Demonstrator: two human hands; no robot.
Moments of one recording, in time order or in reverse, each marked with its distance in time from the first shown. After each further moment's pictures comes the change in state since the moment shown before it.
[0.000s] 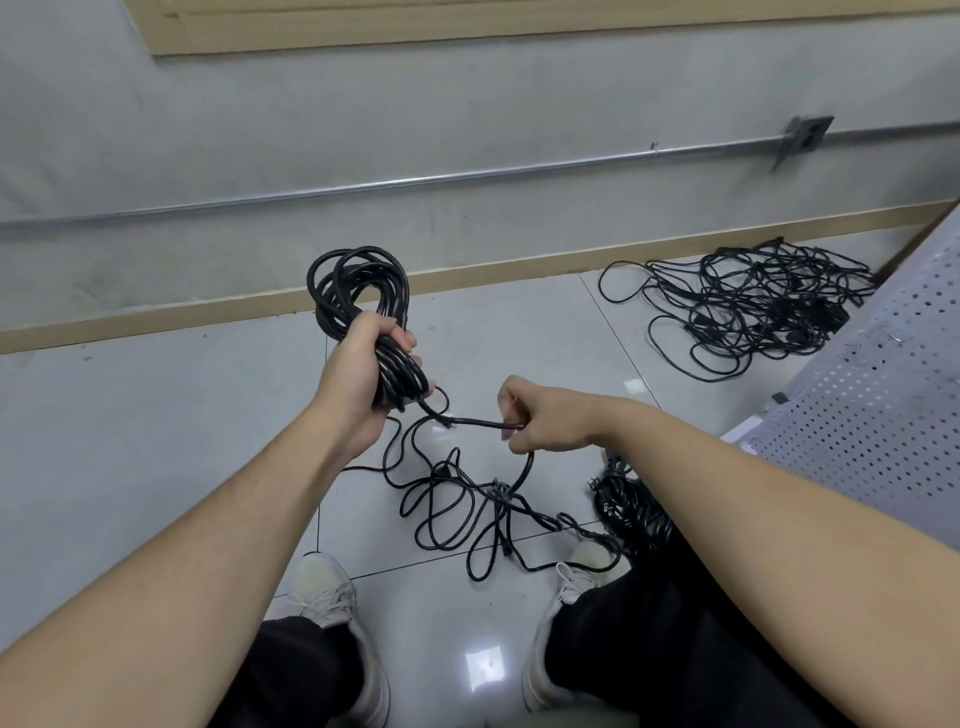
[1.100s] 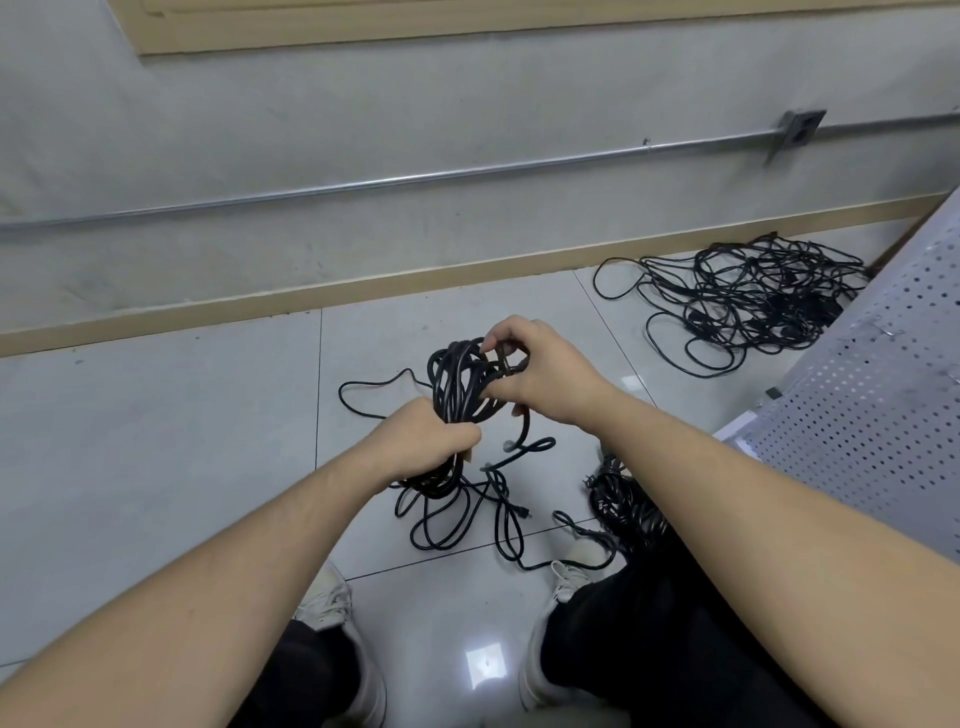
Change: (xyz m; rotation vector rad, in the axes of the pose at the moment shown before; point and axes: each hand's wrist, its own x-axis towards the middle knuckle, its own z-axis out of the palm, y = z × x) left_hand -0.006 -0.050 0.011 1.072 -0.317 0.025; right_hand -0.006 -0.023 -0.008 0.264 0.478 -0.247
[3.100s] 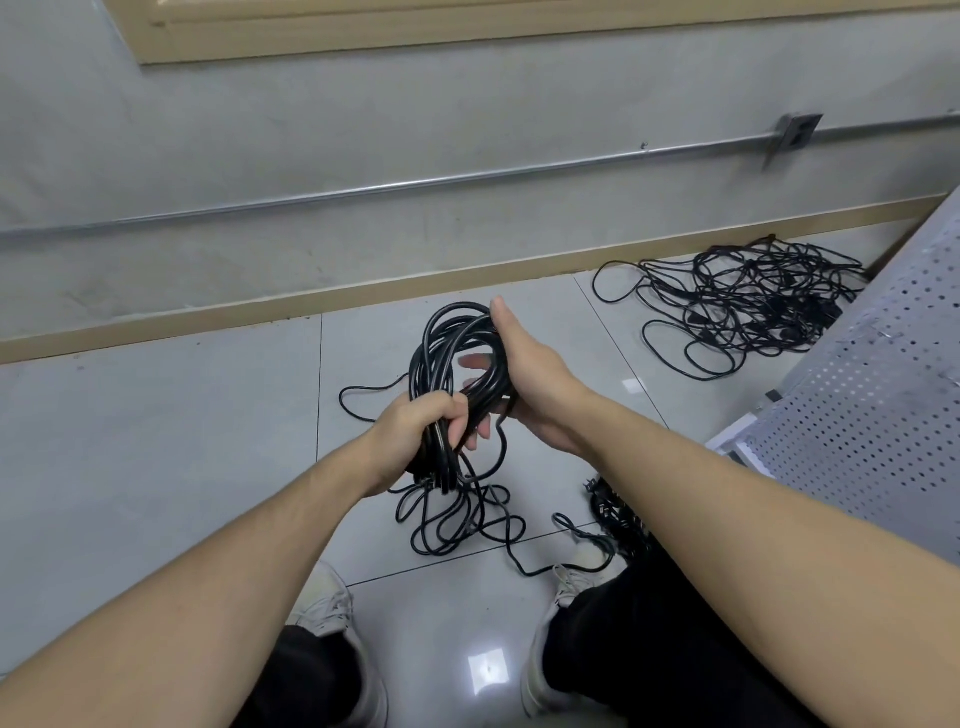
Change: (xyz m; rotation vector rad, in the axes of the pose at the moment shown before) left_hand -0.017 0.009 -0.011 -0.567 -0.177 0.286; right_hand 0.000 -0.024 0.020 0.645 0.023 0.363
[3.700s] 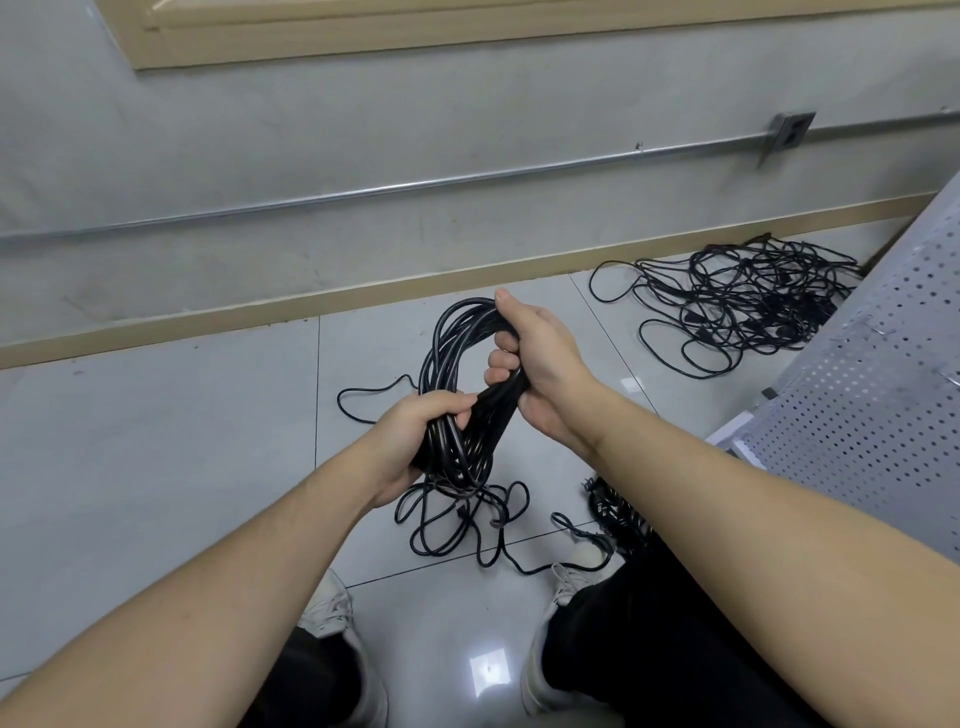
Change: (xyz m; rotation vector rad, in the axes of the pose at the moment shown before) left_hand 0.002 0.000 0.009 -0.204 0.106 -0.249; right_hand -0.006 -0.017 0.003 0.399 0.094 -0.090
